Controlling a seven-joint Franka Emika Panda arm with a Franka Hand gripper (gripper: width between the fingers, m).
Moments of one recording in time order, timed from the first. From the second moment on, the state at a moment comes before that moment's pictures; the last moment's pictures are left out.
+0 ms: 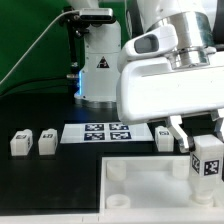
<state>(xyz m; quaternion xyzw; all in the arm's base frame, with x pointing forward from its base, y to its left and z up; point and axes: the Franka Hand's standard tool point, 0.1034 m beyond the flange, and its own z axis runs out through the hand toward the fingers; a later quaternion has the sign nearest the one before) 0.624 0.112 0.103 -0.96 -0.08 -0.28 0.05</state>
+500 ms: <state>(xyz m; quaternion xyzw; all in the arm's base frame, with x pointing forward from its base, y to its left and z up) 0.622 0.115 0.102 -0.95 -0.09 -0.29 0.04</state>
